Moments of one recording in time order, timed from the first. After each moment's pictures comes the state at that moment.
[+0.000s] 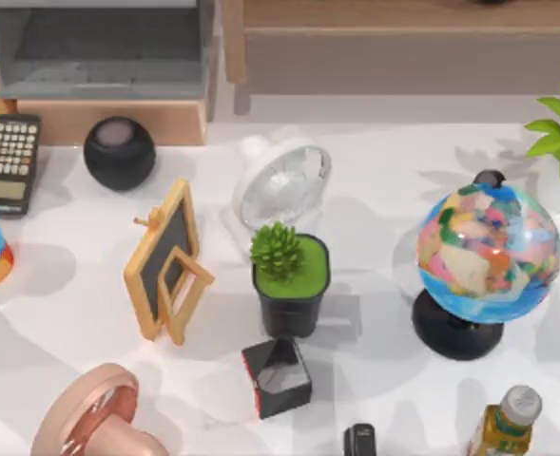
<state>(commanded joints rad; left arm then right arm) 0.41 2.28 1.10 1.17 0.46 1.58 0.00 0.00 0.00 0.00 0.00 0.00</state>
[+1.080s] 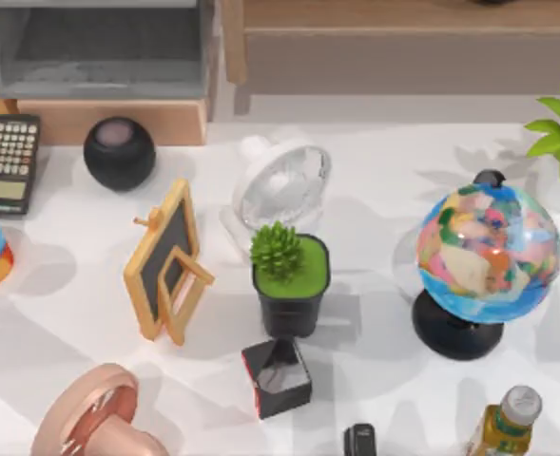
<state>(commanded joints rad) 0.39 2.33 1.21 1.11 0.44 1.58 0.00 0.00 0.00 0.00 0.00 0.00</state>
